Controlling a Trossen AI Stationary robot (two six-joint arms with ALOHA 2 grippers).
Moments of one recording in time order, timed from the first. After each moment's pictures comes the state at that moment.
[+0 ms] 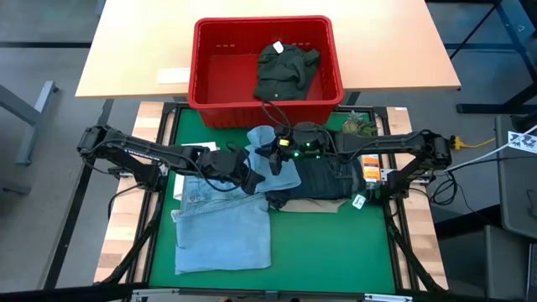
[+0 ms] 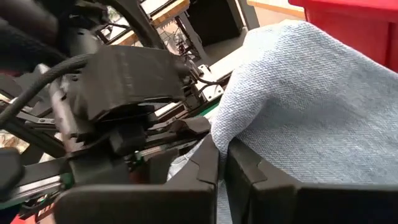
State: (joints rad) left arm -0.13 1.35 1.02 -0.21 -0.19 -1.07; right arm -0.32 1.59 1.27 0.01 -0.01 0.51
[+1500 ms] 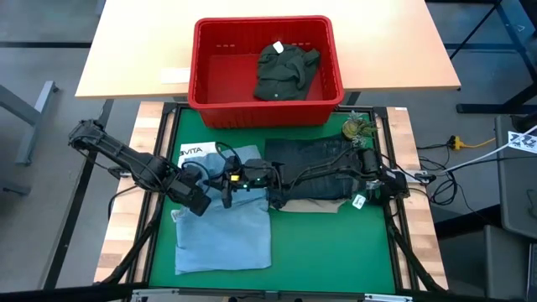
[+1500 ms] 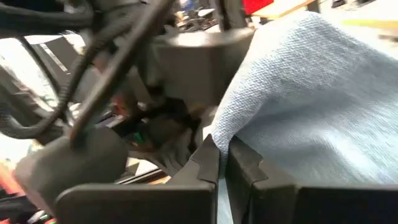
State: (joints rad) left arm -0.45 1.16 1.02 -1.23 -0.05 -1.52; right arm -0.19 2.24 1.68 0.51 0.01 0.46
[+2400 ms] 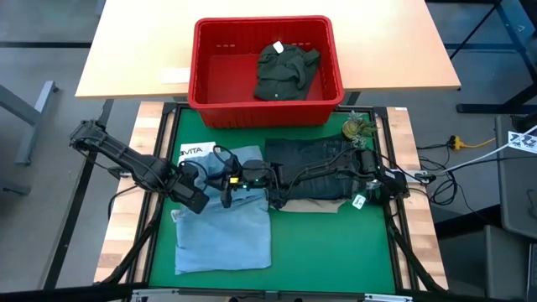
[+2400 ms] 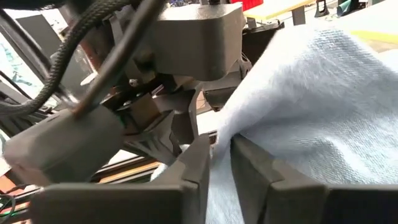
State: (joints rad) left arm -0.45 1.19 1.02 -1.33 -0.09 -1.54; right arm -0.19 2.26 1.68 0.49 0.03 0.36
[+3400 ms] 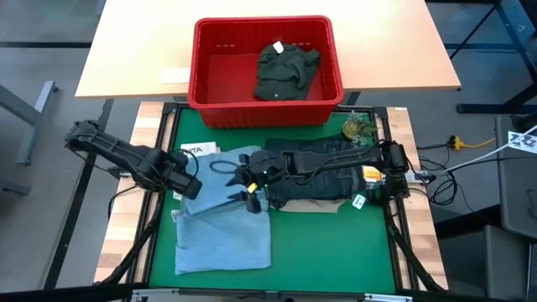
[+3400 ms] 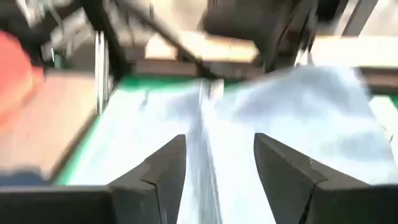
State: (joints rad) left arm -0.35 1.10 1.02 -1.50 -0.13 -1.59; right arm -0.18 1.99 1.68 -0.16 -0.20 0.00
